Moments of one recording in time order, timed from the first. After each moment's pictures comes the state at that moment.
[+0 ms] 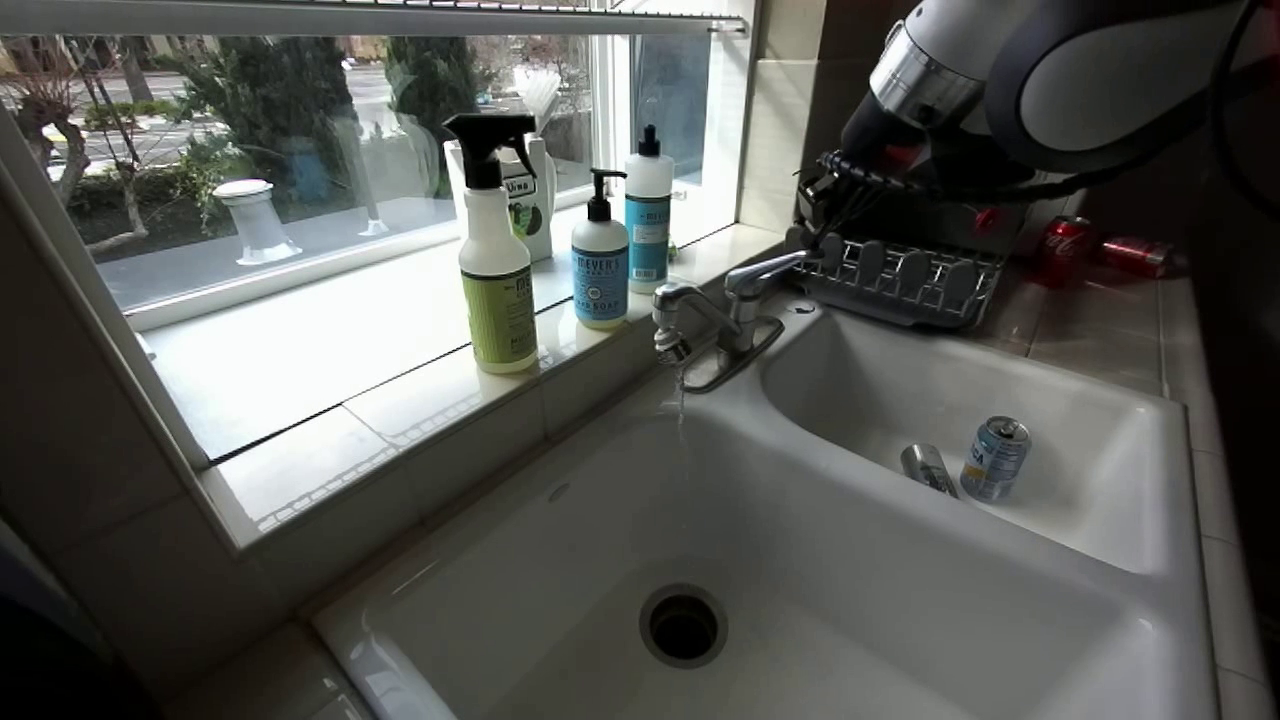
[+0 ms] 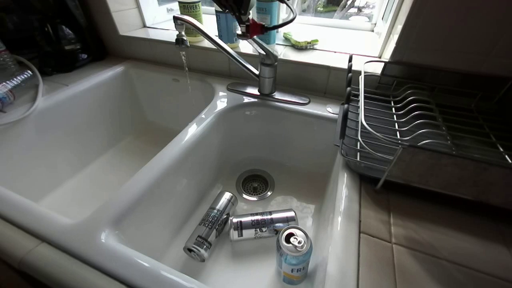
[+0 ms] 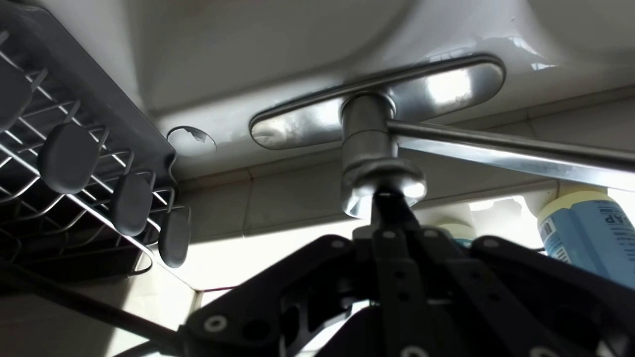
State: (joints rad) arm -0.14 -0.22 0.07 -2.26 -0.22 2.57 0.33
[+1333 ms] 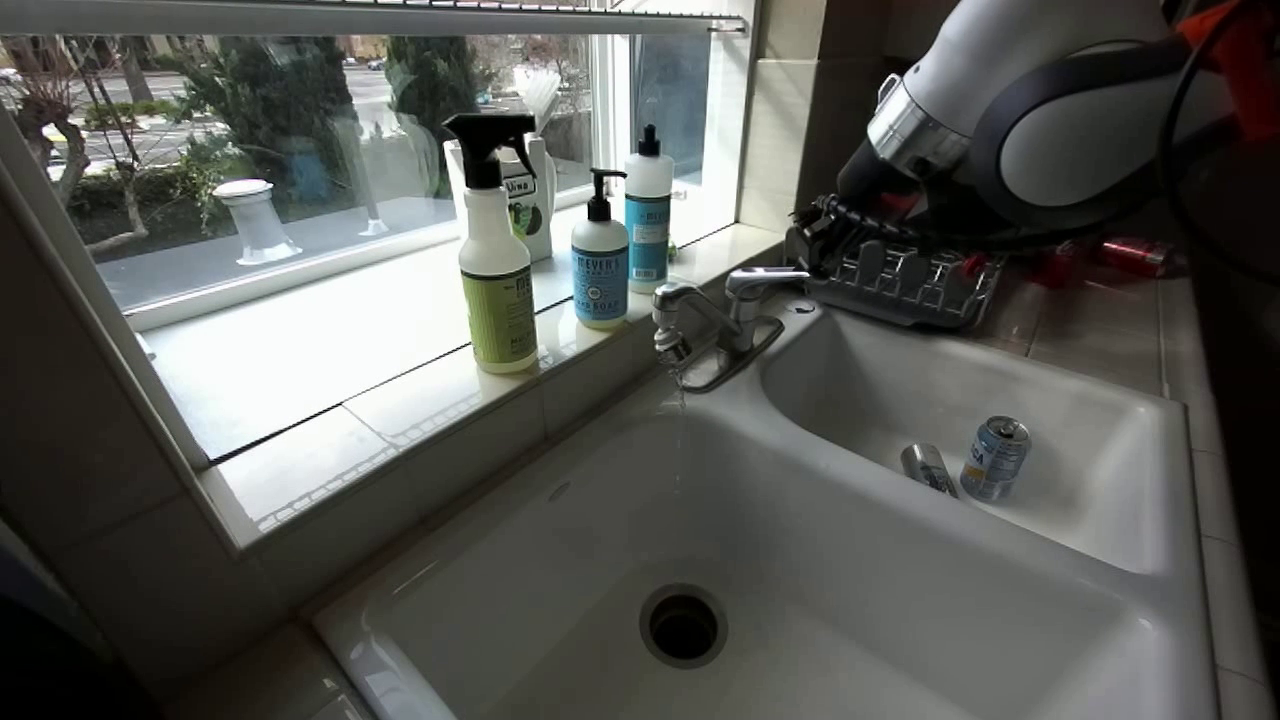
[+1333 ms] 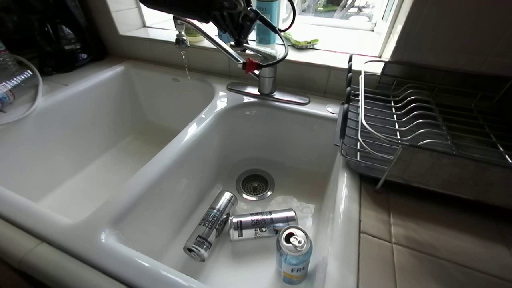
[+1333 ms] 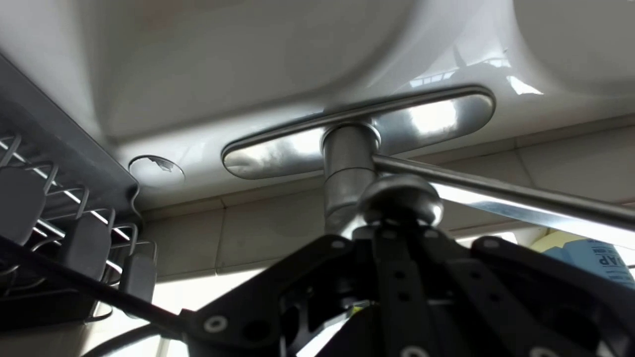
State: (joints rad) arm -0.11 -0.19 0.04 -2.35 -0.12 2.71 0.22
